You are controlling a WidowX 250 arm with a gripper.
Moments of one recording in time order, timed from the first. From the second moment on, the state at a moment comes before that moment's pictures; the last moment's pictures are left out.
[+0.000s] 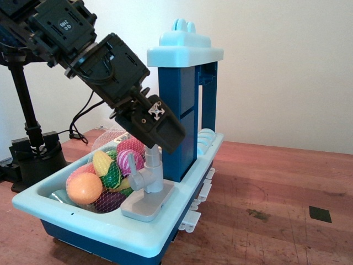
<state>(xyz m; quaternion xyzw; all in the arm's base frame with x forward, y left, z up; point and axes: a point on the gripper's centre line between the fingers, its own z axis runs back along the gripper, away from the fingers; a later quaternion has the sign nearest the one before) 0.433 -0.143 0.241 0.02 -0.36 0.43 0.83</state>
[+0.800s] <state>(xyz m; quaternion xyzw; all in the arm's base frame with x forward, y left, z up) 0.440 -0.147 0.202 0.05 -0.34 0.42 0.84</state>
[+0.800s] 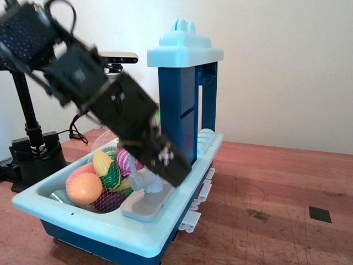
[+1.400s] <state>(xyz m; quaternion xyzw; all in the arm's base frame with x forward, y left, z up) 0.422 -0.133 0.197 0.06 -0.35 0.43 0.83</state>
